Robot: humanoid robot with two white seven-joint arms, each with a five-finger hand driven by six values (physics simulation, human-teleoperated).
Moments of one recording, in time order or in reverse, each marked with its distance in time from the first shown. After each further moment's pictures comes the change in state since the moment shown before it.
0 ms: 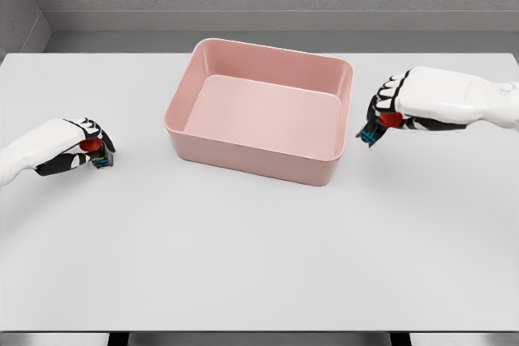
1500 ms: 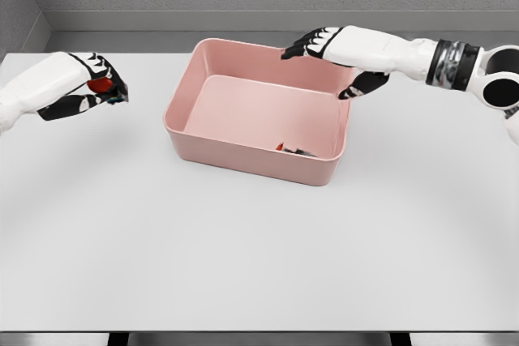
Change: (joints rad) left arm -0.173 -0.011 -0.003 -0.125 0.063 0.000 0.002; right arm -0.091 0.406 -0.073 0.385 0.004 -0.001 0.106
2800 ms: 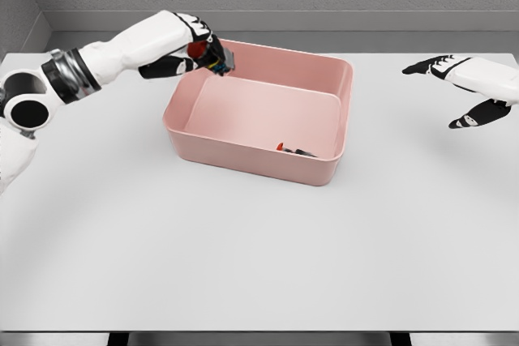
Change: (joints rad) left arm -0.325 -0.305 -0.204 0.156 -0.041 0.000 -0.081; right arm 0.222 -0.304 -0.104 0.007 -0.120 0.001 -0.040
